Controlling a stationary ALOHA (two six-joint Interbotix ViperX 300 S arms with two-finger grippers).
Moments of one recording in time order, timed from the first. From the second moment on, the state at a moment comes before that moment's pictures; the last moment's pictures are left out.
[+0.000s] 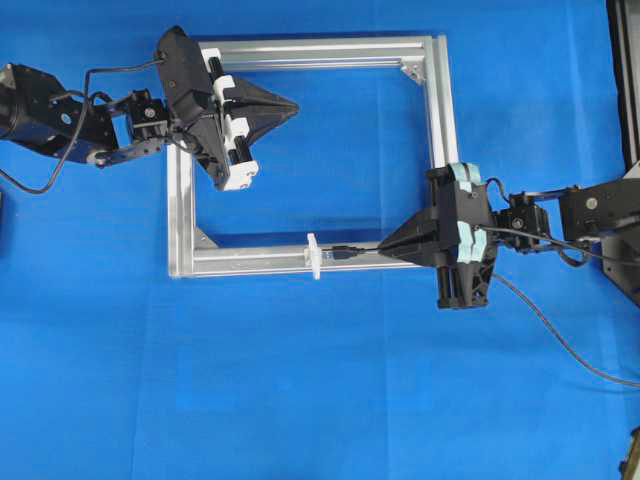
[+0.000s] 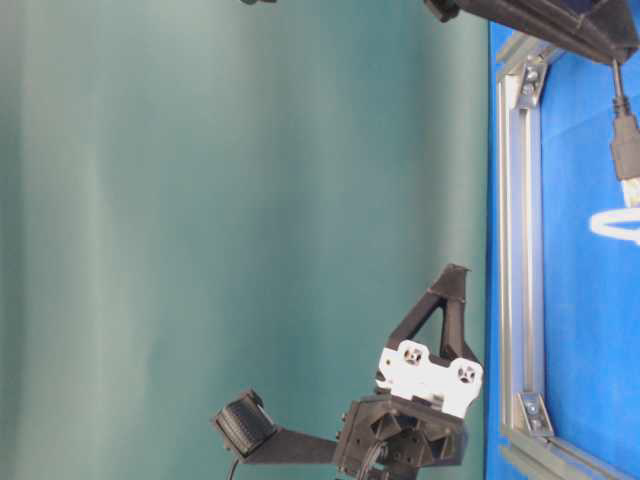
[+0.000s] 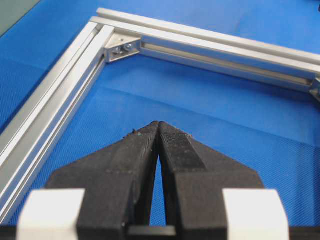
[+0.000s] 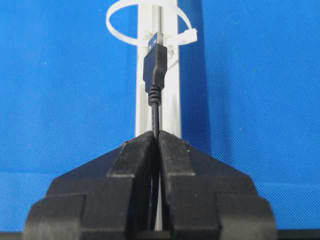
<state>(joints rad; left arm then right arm) 0.25 0.16 0.84 -0.09 -0.77 0.00 0.07 -0.10 1.03 0.02 -0.37 0.17</state>
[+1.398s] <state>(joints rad) 0.24 0.16 0.83 -0.08 -0.77 0.00 0.07 0.12 0.82 0.02 -0.44 0.16</state>
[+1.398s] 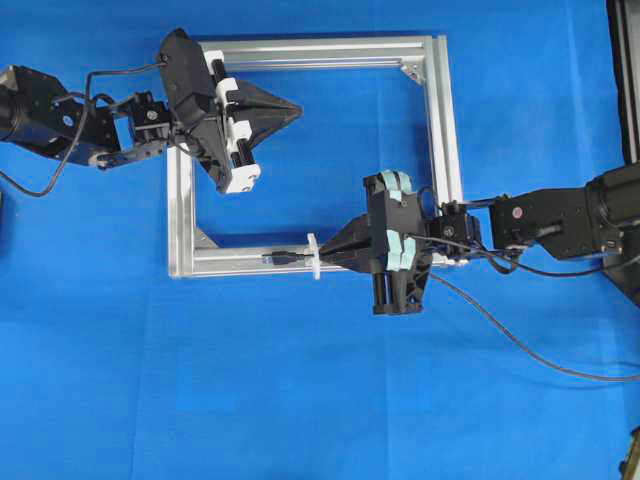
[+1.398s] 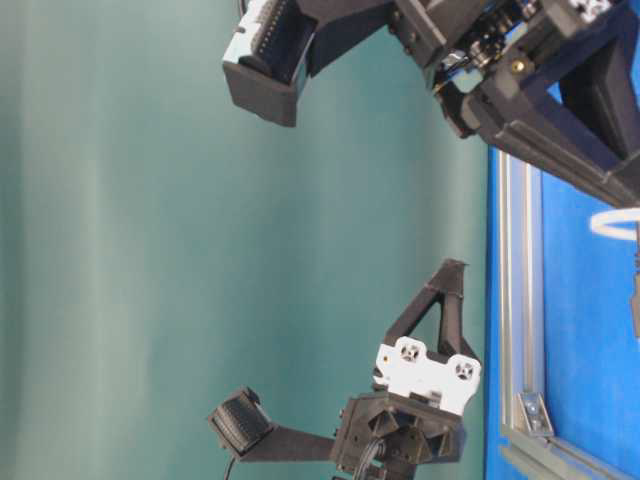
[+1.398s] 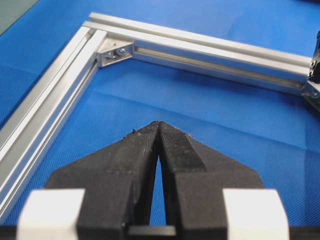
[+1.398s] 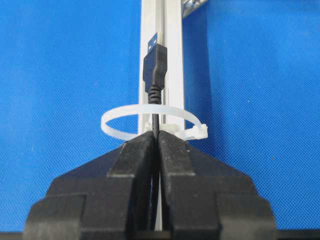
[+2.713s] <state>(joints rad) -0.09 0.10 0.90 -0.08 -0.76 -0.12 0.07 0.12 0.82 0.02 -0.44 0.16</state>
